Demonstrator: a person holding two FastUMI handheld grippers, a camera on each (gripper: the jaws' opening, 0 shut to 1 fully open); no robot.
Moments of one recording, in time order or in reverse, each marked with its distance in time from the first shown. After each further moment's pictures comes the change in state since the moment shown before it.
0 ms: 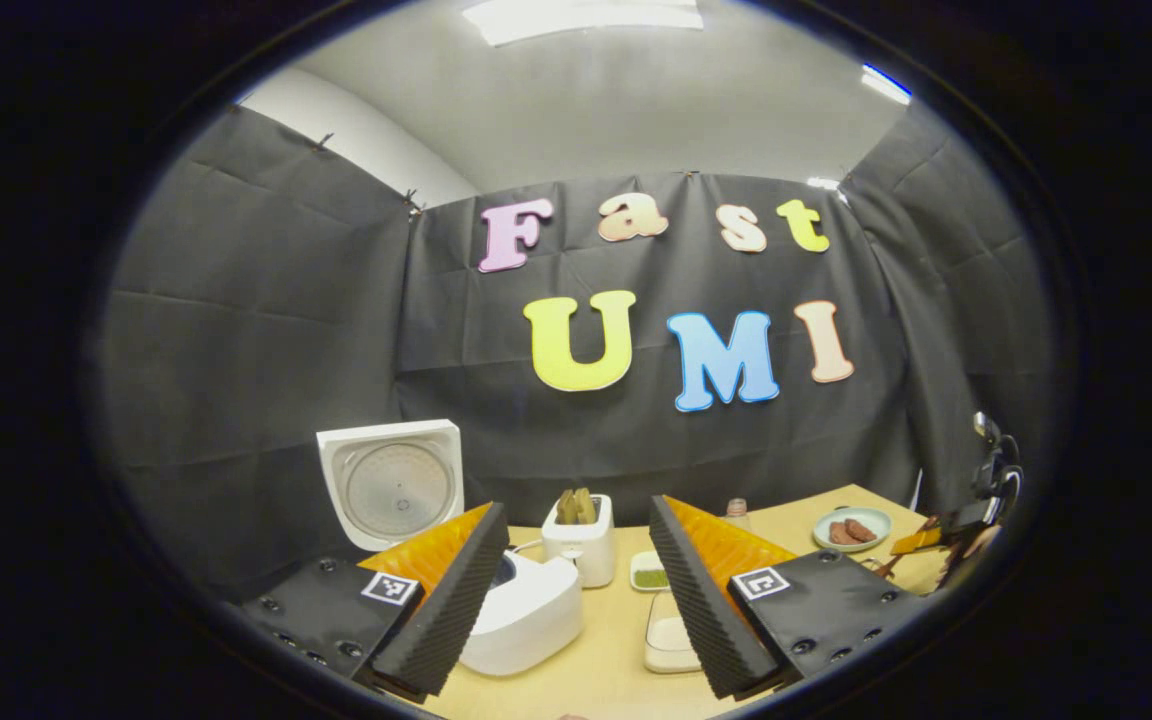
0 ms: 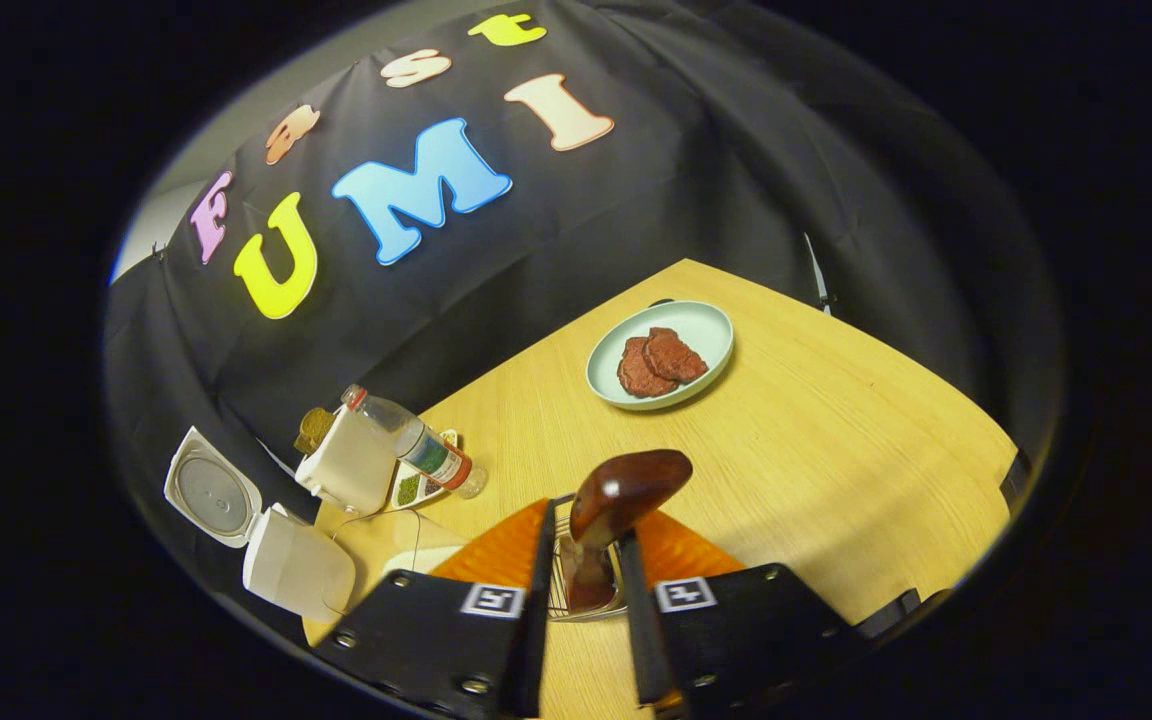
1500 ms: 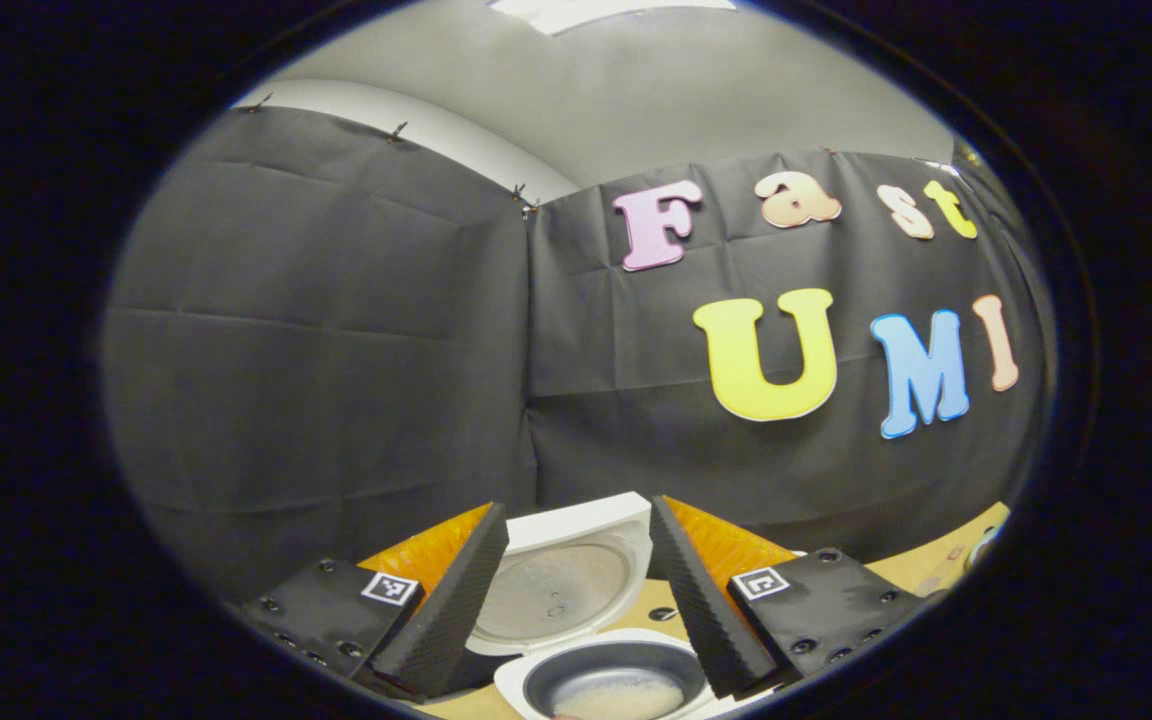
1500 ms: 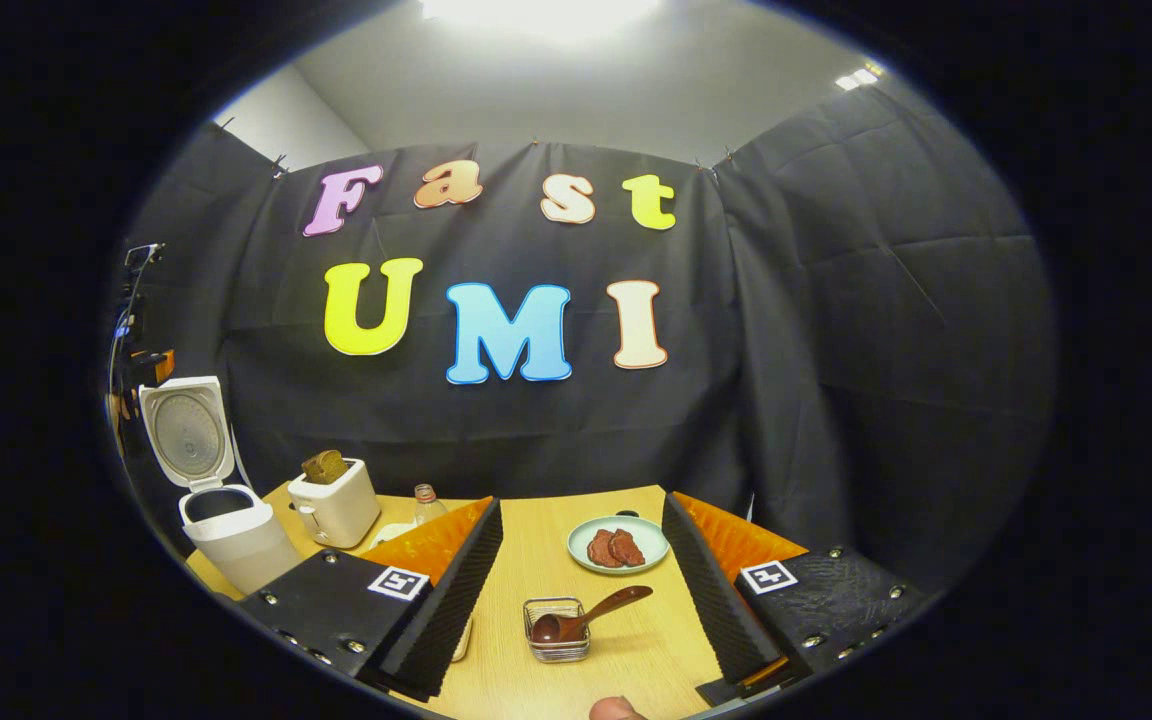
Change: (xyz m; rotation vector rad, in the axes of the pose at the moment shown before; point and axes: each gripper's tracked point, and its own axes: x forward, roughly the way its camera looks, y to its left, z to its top) left arm 0.215 0.260 0.040 0.040 -0.018 0.400; right arm -0.184 0.121 0.096 -0.458 -0.491 -0.143
